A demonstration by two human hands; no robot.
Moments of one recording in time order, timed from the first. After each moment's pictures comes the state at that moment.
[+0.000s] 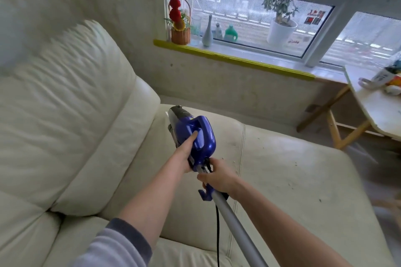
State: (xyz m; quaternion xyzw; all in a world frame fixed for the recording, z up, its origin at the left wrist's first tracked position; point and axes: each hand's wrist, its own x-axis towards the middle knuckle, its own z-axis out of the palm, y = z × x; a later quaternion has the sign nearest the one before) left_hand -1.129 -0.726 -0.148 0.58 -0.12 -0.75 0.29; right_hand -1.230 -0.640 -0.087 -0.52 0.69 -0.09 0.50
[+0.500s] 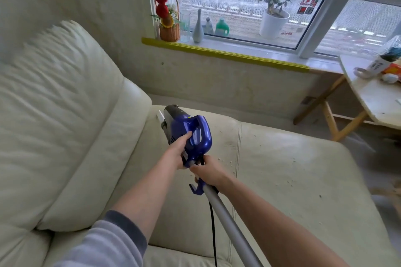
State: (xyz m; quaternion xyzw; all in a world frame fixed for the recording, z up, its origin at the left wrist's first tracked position) left_hand -1.136 -0.774 -0.177 0.62 -0.17 -0.73 0.23; right_hand -1.233 -0.683 -0.113 -0.45 0.69 -0.15 0.55
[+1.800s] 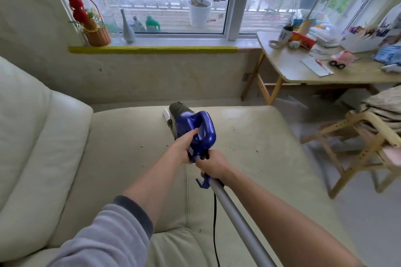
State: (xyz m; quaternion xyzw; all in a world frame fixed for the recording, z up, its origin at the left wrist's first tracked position) left_hand -1.324 -0.653 -0.134 0.60 -0.27 -0.75 0.11; right_hand -1.392 -0.554 -0.117 -0.37 0.77 -0.21 0.47
